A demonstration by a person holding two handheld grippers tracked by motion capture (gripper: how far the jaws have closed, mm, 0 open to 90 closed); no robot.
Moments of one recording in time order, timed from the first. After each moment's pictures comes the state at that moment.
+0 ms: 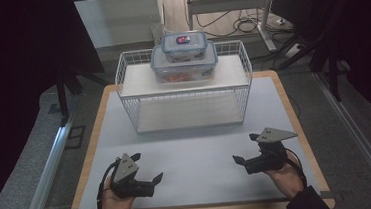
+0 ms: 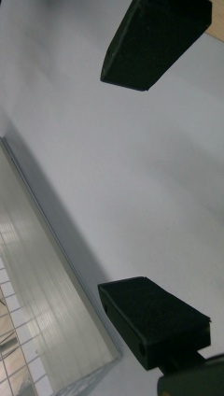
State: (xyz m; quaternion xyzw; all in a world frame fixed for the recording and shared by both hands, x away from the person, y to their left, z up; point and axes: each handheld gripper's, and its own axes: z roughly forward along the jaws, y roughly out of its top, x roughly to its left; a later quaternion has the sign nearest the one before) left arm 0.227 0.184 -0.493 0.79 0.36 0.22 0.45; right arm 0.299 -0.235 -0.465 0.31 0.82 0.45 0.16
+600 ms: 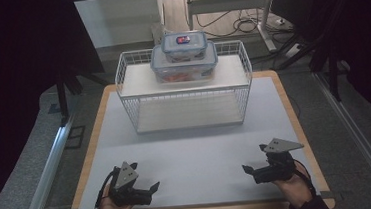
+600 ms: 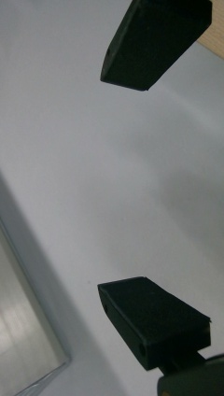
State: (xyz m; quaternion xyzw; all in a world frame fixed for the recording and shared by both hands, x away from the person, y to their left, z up) left arm 0.220 0.190 -0.517 0.81 0.39 0.20 0.40; right arm 0.282 -0.259 -0.491 0.34 0.83 0.41 0.16
